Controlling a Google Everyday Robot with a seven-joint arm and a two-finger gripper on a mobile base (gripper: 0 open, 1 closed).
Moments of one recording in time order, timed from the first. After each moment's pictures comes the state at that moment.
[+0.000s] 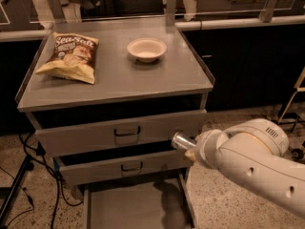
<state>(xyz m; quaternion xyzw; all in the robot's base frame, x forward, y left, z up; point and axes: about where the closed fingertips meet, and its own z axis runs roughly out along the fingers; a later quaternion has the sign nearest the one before) 0.499 -0.144 0.705 -0.44 0.84 -0.08 0.32</state>
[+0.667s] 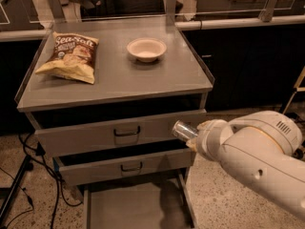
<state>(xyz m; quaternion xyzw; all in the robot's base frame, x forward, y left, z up) 0.501 -0.145 0.755 -0.44 0.82 -0.11 0.35</state>
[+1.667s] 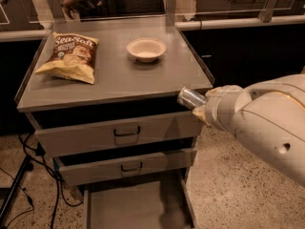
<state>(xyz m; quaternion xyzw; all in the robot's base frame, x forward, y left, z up) 0.529 -0.156 0.856 -0.42 0.80 -0.15 0.41</state>
